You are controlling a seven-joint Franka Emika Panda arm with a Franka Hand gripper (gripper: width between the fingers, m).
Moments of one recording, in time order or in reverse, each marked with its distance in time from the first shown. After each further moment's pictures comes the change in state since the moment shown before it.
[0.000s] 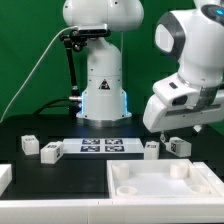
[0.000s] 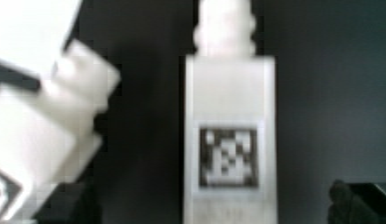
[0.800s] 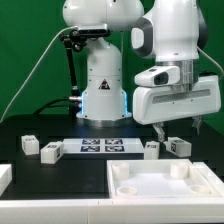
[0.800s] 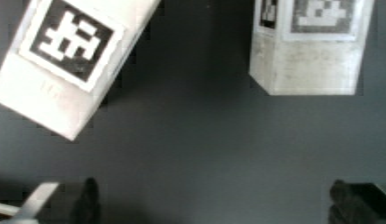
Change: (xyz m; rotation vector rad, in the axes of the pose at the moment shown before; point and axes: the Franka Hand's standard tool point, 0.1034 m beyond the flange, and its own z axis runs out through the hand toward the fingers) arm 0.020 0.029 -0.035 -0.006 0.540 -0.017
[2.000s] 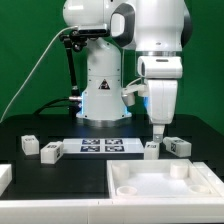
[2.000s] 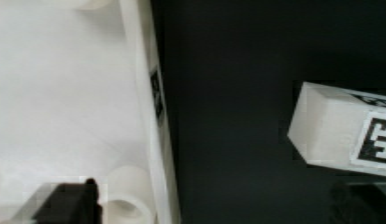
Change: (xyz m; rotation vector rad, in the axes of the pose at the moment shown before) arm 0.026 0.075 -0.023 -0.083 -0.030 -1.100
